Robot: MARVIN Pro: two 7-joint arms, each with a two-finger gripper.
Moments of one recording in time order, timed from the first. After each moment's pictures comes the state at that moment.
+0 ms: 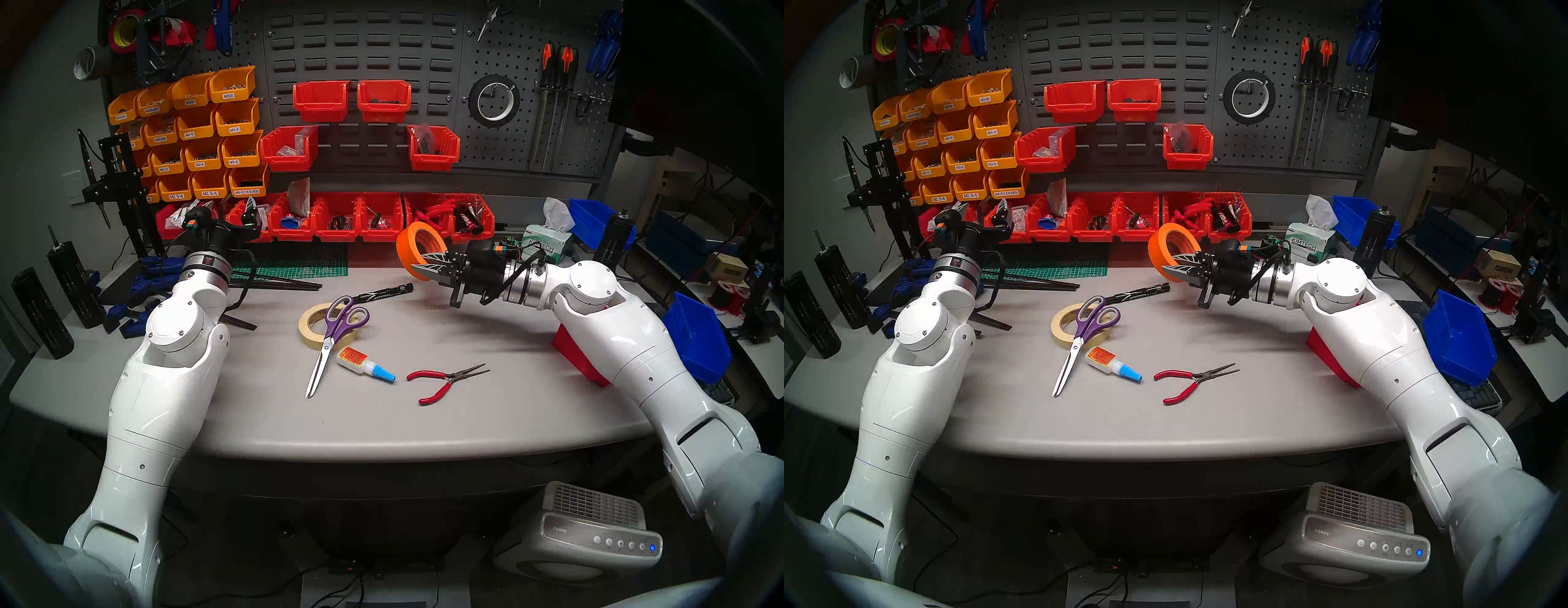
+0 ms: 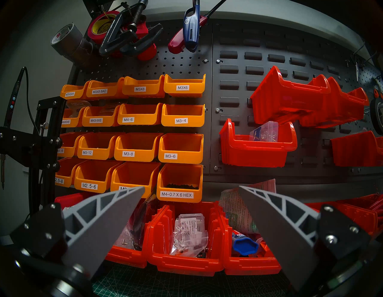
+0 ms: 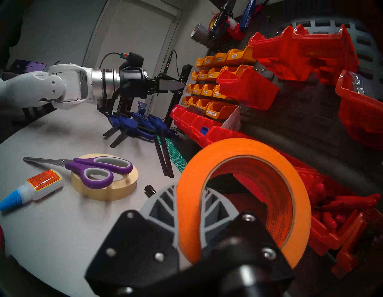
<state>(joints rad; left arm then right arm) 1.39 -1.14 -1.55 -1.71 -0.43 -0.04 0.19 -0.93 -0.94 1.05 -1.29 0.54 -0.21 0.90</state>
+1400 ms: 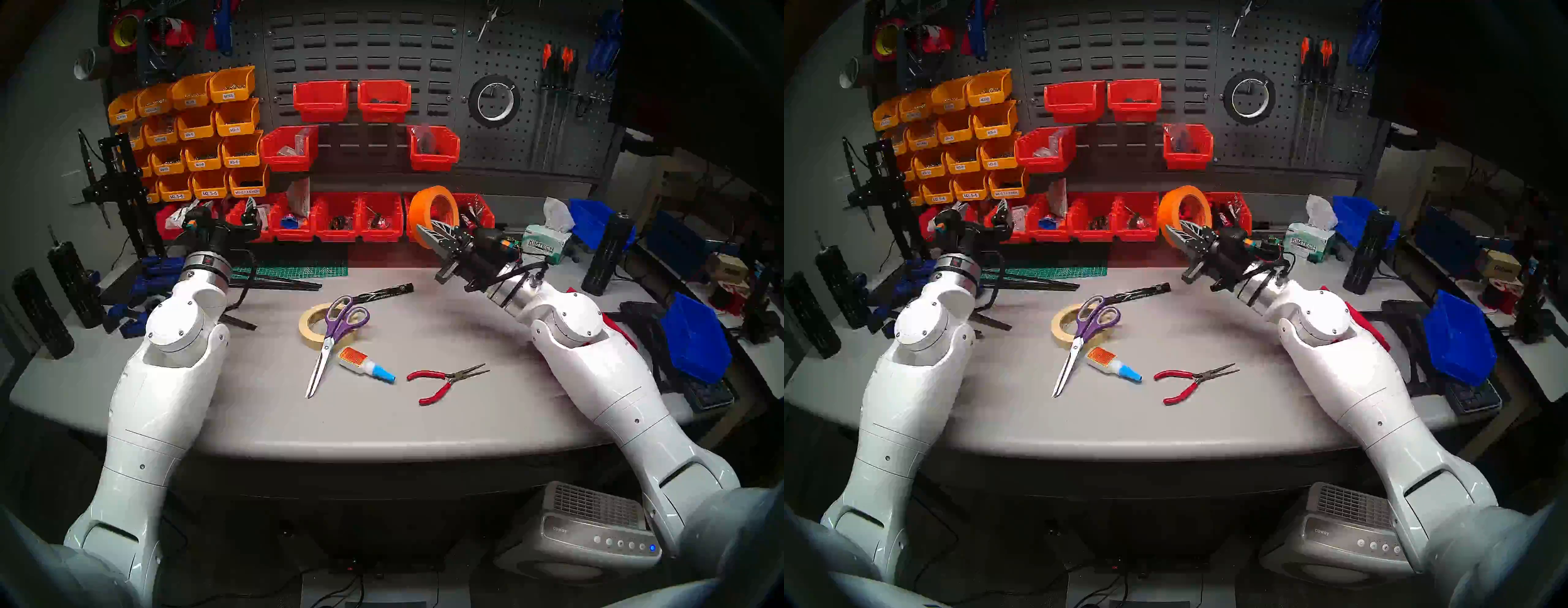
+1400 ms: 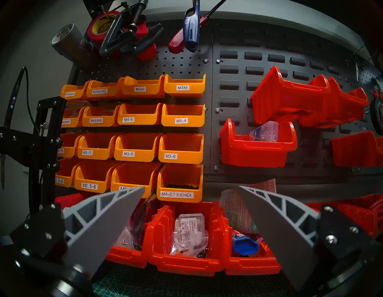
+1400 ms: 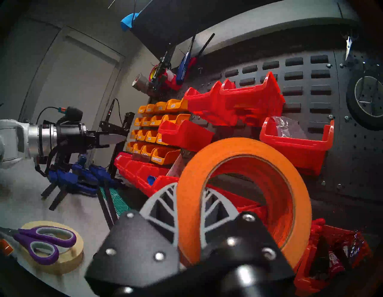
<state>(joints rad) 1.39 -1.14 -1.55 -1.71 -0.43 -0.04 0.19 -1.14 -1.03 1.17 -1.47 0.57 -0.32 0.55</state>
